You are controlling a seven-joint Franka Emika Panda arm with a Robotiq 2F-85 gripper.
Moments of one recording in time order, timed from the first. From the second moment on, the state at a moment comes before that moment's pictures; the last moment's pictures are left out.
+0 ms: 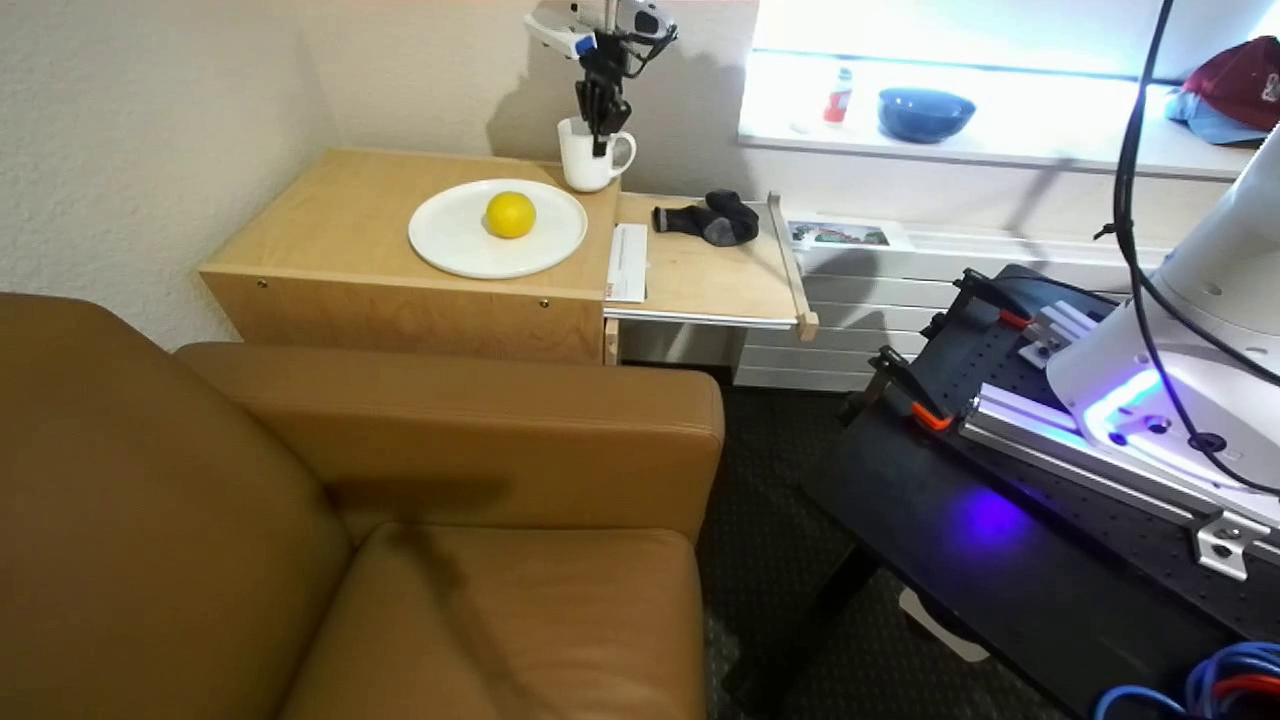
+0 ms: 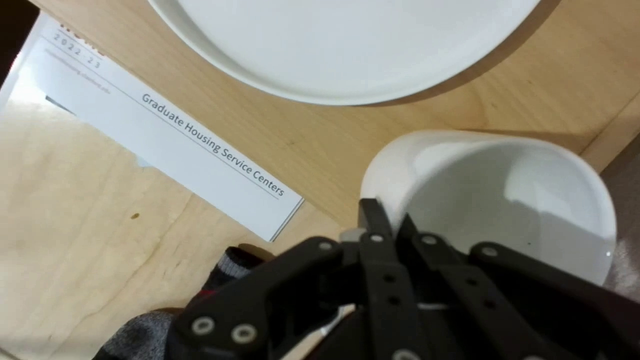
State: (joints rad) arm 0.15 0.91 -0.06 -1.32 0.18 2.24 1.72
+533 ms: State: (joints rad) arm 0.15 0.91 -0.05 -1.27 0.17 2.20 1.72
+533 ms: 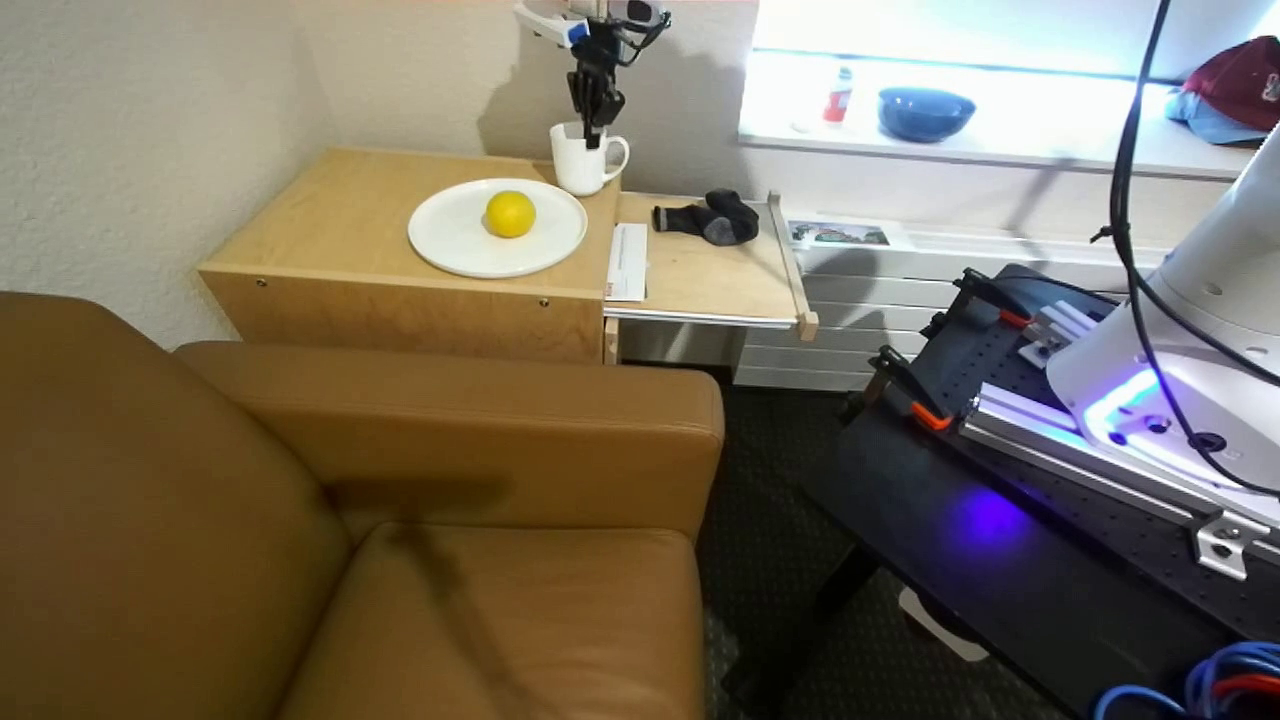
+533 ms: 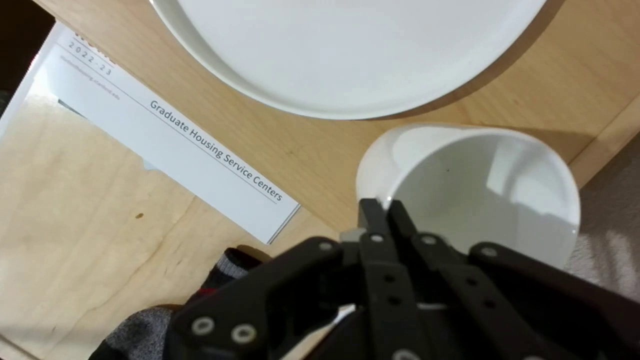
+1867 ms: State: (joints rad) arm 0.00 0.41 -0.08 -1.72 0.19 1.83 1.58
